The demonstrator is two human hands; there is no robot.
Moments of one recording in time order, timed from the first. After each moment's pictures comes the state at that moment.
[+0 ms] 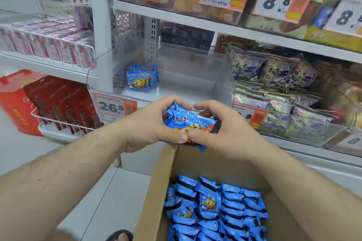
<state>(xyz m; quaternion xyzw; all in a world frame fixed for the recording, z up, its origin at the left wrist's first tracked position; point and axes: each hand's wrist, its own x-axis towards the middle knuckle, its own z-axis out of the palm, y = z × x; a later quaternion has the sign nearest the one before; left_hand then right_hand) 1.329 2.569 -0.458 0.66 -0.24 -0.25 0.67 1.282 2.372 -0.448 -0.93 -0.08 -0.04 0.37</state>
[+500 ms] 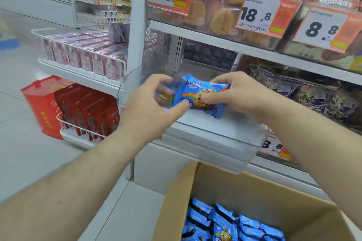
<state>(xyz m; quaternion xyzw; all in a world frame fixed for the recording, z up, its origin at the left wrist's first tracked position) 1.364 2.604 -0.446 0.81 -0.11 0.22 0.53 1.382 2.409 -0.374 -0.91 -0.08 0.01 0.41</state>
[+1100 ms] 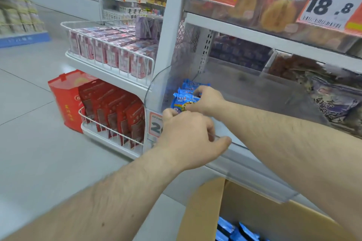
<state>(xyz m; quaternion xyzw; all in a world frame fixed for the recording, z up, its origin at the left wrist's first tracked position) 1.386 2.596 -0.477 0.94 -0.14 0.15 0.26 1.527 2.497 -0.476 -0.98 -0.04 -0.01 0.20</state>
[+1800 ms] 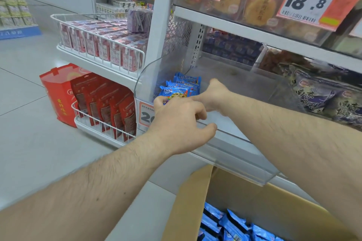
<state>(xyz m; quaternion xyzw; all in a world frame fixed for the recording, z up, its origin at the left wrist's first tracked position) 1.381 2.588 -0.472 0.93 -0.15 0.19 0.29 1.491 2.471 -0.449 -0.95 0.08 0.02 0.30</state>
